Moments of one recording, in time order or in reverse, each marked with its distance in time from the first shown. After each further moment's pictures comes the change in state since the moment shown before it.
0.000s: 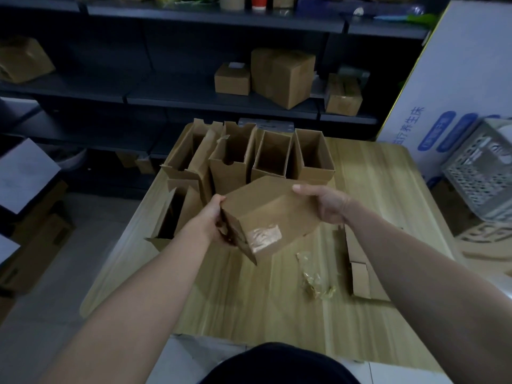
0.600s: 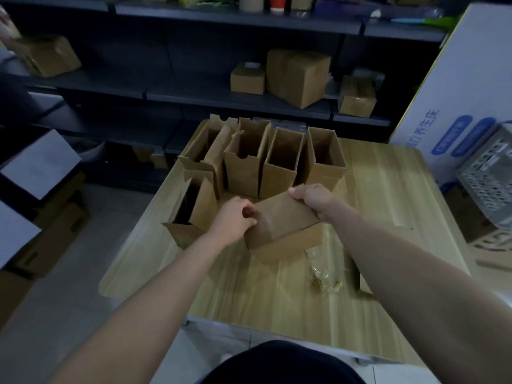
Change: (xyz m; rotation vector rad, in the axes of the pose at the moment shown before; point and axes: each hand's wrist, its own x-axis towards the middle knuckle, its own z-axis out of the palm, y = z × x) left_hand -0.022 -0.045 -0.004 1.072 0.271 1.000; right_hand 0.022 0.013 0.042 -0.151 0.329 -0.007
